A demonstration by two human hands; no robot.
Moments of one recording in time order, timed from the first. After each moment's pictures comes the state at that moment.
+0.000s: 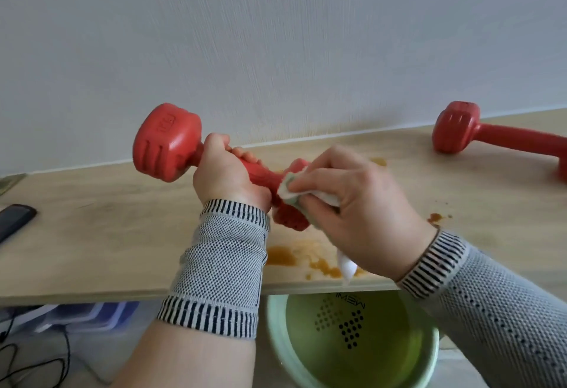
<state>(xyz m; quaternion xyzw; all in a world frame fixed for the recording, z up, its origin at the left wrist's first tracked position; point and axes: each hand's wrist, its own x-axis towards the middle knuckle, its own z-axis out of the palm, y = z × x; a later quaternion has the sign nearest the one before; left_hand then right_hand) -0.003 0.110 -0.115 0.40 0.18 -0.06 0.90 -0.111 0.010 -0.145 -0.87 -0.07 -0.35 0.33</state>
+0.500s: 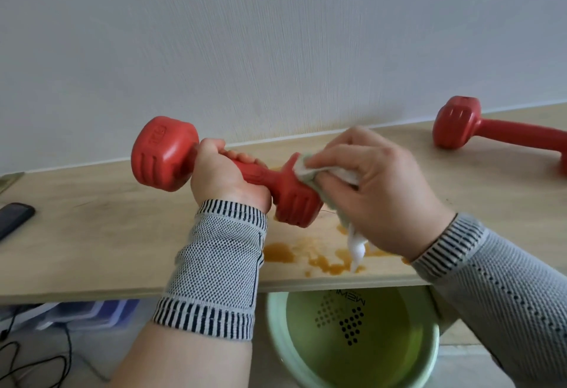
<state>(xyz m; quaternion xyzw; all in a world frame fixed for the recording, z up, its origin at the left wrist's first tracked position) -0.001 0.114 -0.120 0.33 0.20 -0.09 0.92 -0.110 -0.007 -0.139 -0.86 -0.04 -0.36 0.35</state>
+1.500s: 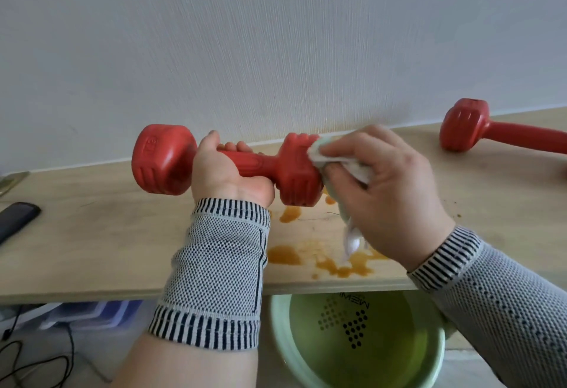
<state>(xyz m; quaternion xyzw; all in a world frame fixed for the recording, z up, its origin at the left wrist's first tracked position) 0.000 0.121 -0.108 0.29 0.22 -0.10 0.93 -0.109 0.004 -0.140 -0.82 -0.01 -0.44 0.37</state>
